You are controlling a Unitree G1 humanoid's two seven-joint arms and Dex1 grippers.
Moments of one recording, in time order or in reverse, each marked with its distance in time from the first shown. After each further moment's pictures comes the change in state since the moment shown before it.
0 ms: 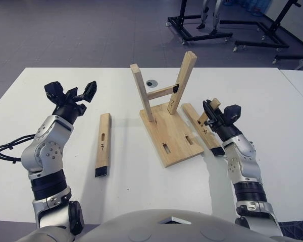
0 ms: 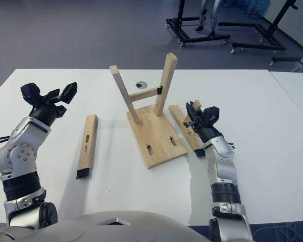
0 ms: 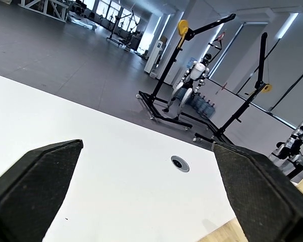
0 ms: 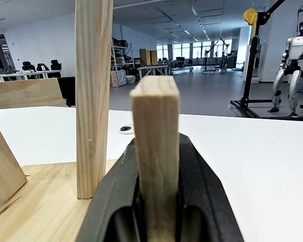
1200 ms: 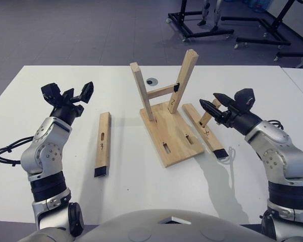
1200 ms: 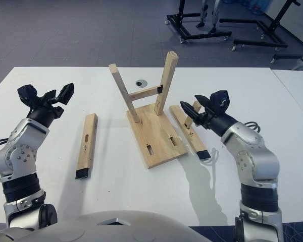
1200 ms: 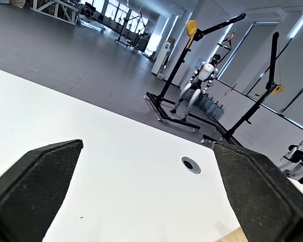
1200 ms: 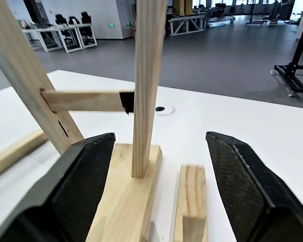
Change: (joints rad) left arm 0.017 -0.001 0.012 0.005 0.024 -0.037 0.000; right arm -0.011 -0.245 -0.132 -0.605 0.246 0.785 0.001
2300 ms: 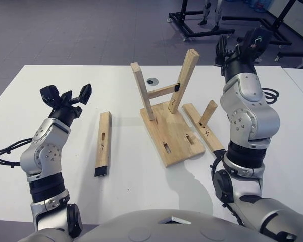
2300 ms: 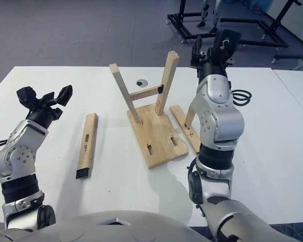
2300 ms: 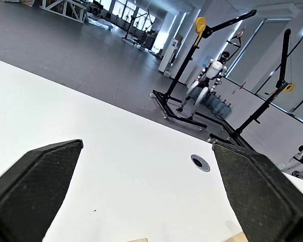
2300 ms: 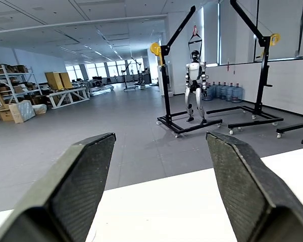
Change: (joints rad) left arm 0.011 0.014 -0.004 0.022 0.001 -0.012 0.013; right arm -0.467 0.379 0.088 0.001 -0.352 0.080 -0.801
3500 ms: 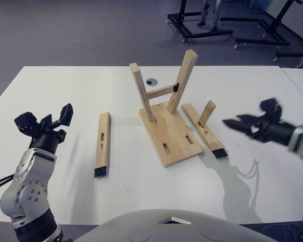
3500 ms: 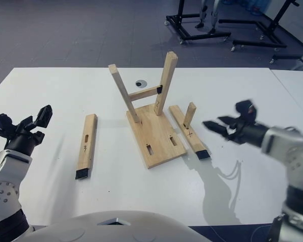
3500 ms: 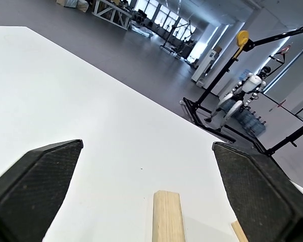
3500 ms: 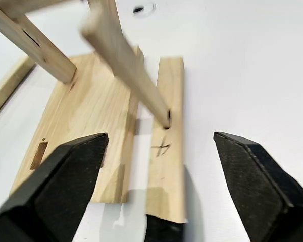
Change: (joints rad) left arm 0.322 -0.072 0.122 -0.334 -0.161 0.064 0.180; right arm 0.601 -0.566 -0.251 -0.059 0.440 0.443 0.878
